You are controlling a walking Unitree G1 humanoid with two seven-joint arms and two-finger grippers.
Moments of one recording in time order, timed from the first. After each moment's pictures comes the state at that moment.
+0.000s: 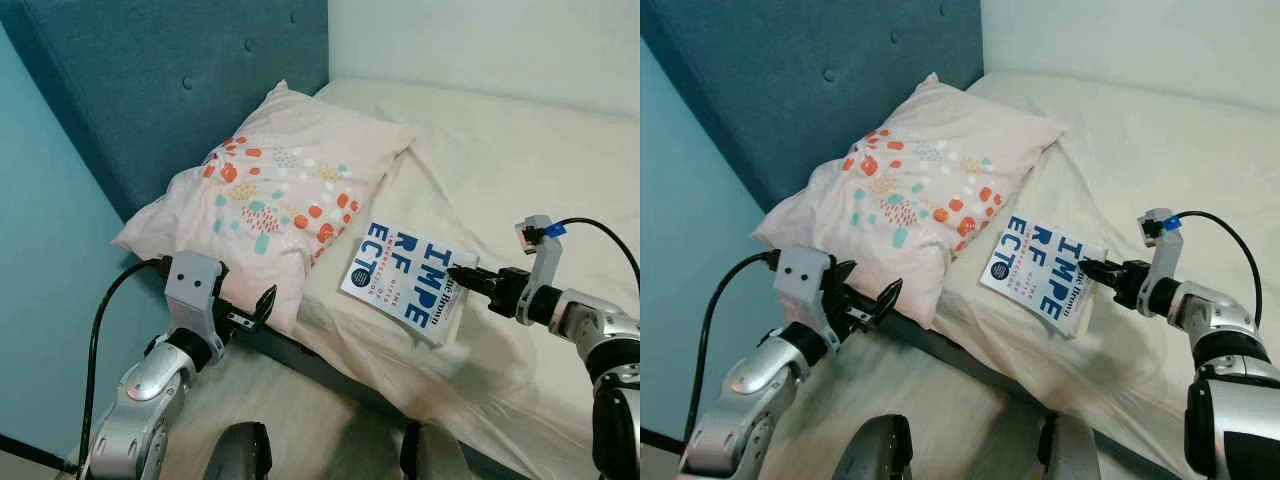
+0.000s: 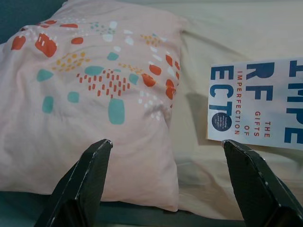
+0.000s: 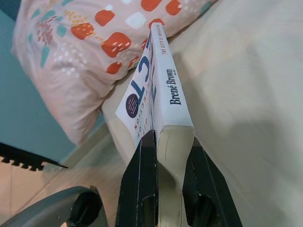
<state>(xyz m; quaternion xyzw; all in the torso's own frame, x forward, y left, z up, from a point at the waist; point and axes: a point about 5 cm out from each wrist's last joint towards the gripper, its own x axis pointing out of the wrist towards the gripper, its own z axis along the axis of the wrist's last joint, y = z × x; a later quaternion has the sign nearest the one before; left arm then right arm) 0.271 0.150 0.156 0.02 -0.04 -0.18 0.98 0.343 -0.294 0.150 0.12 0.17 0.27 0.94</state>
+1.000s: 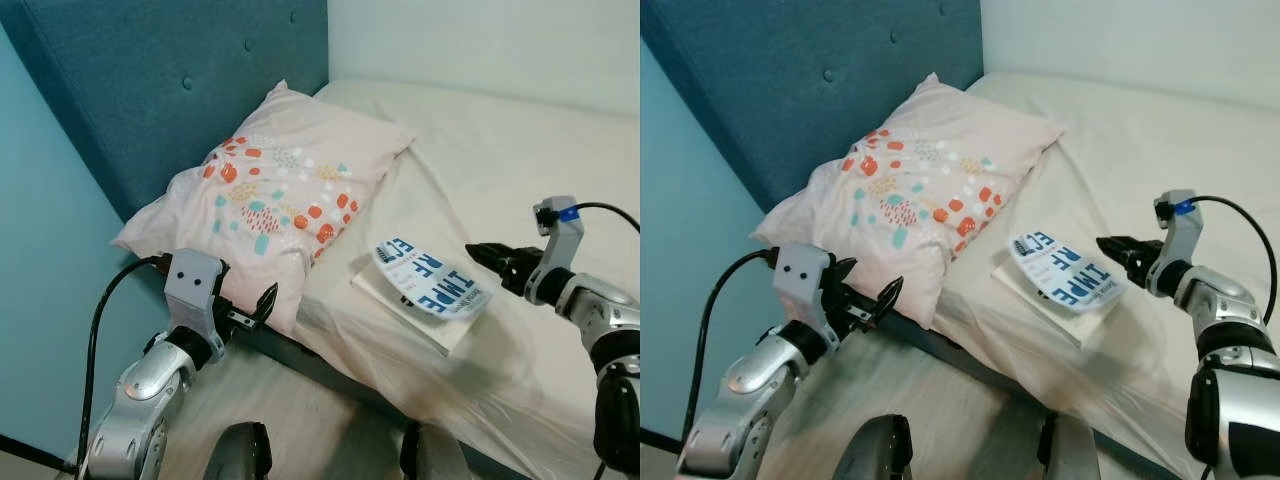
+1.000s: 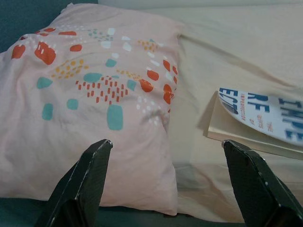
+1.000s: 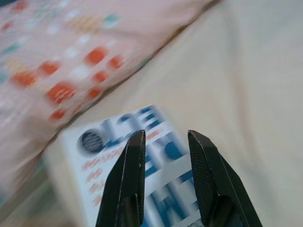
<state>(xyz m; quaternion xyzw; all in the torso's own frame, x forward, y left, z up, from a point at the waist) 0.269 0.149 0.161 0.02 -0.05 -0.18 0.98 0.357 -0.313 0.181 0.06 0.07 0.13 0.99</state>
